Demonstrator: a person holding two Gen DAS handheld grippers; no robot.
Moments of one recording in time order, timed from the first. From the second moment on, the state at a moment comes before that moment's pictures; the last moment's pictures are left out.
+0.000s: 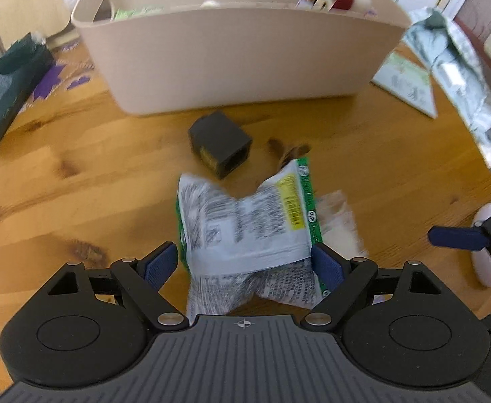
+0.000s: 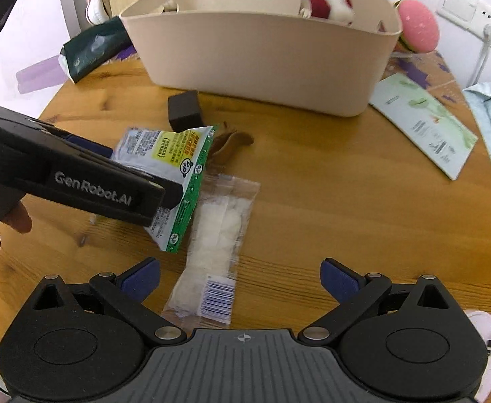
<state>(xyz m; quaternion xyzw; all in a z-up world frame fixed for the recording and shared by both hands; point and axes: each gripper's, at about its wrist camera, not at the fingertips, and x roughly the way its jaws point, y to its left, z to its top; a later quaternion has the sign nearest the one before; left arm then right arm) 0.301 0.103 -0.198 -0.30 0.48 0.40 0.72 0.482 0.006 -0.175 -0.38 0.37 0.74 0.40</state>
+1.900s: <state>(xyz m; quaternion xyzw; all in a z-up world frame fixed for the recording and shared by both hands) 0.292 0.141 -0.215 -0.13 0.53 0.40 0.74 0.462 0.028 -0.193 -0.40 0.33 0.75 0.41</state>
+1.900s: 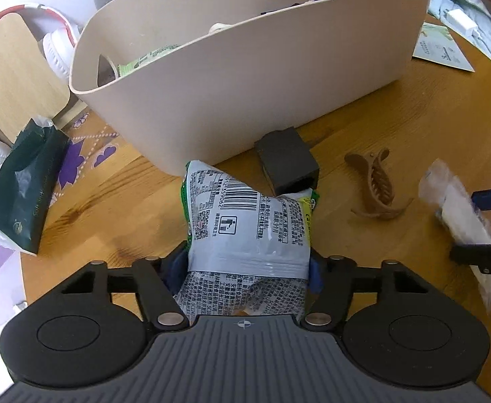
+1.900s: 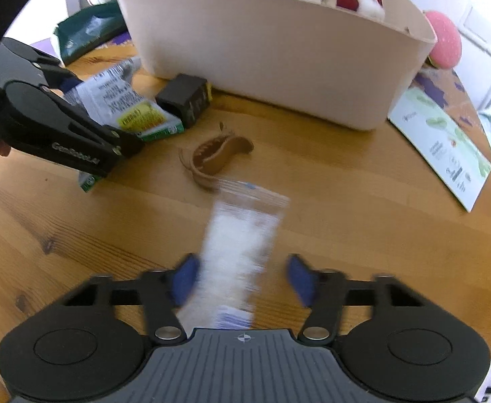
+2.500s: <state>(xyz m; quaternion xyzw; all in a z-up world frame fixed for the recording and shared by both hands) 0.294 0.127 -0.190 -0.15 0.51 0.40 0.75 0.488 0.023 -0.183 -0.37 0.35 0.75 0.41</state>
